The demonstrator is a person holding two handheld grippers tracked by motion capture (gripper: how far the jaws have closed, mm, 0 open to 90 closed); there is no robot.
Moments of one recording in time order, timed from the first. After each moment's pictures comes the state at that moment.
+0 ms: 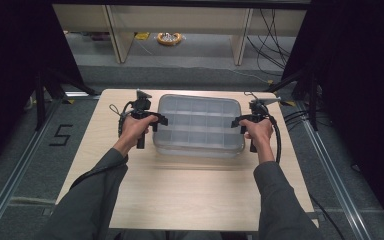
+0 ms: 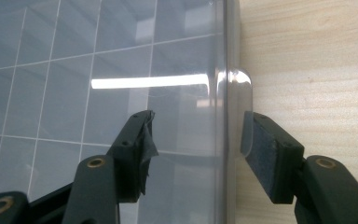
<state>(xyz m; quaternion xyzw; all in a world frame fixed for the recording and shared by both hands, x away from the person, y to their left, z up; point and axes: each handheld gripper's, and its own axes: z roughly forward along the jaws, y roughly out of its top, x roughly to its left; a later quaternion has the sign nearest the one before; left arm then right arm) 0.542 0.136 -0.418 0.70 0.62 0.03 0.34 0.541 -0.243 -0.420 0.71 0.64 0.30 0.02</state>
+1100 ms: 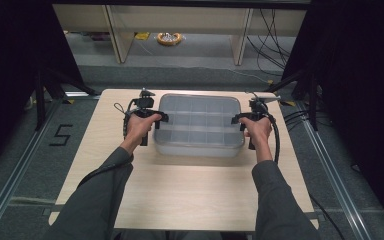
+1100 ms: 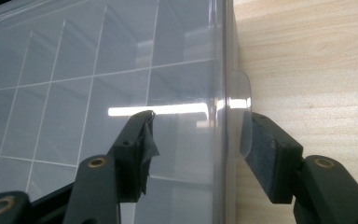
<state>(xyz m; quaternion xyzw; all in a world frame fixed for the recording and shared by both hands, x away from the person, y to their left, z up) 0.553 0.126 -0.423 0.71 0.62 0.09 0.33 0.548 -0.244 -0.423 0.70 0.64 0.32 0.03</state>
